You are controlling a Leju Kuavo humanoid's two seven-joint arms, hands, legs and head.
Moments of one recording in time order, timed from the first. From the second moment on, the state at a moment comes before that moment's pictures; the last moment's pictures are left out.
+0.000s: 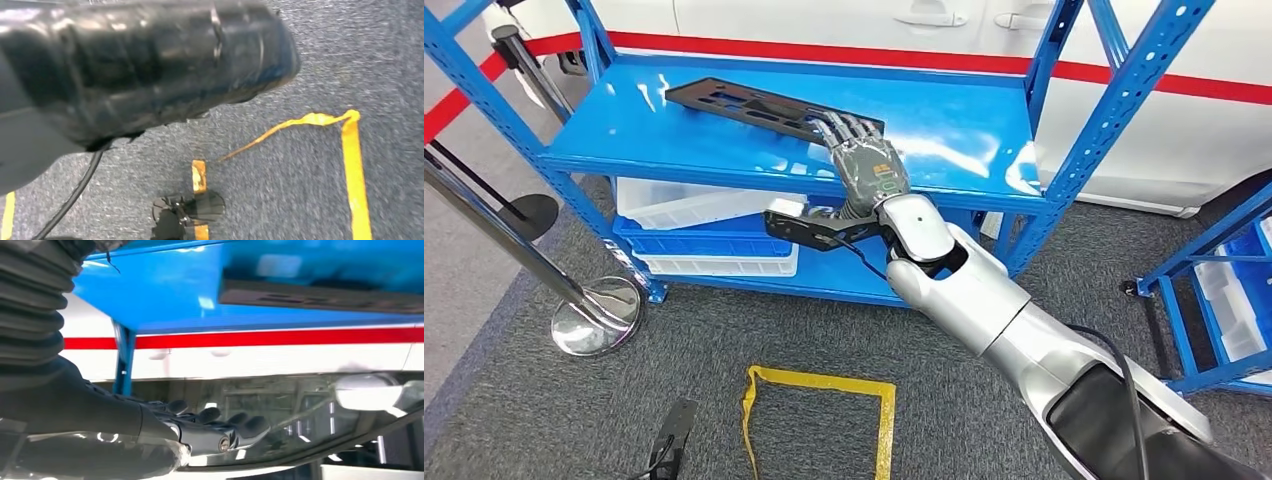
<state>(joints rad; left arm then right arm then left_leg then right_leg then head) -0.19 0.06 -0.68 -0.27 0.65 0.32 -0.35 -0.96 -0.02 0.89 -1.07 0.81 -0.08 0.36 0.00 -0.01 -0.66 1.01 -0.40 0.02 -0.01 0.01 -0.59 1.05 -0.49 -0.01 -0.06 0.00</state>
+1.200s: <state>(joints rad) -0.17 0.06 -0.68 -0.27 0.61 0.31 -0.28 -0.95 0.07 0.93 -0.97 0.90 -0.06 0.30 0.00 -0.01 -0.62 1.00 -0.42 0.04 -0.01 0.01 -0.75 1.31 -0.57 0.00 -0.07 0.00</state>
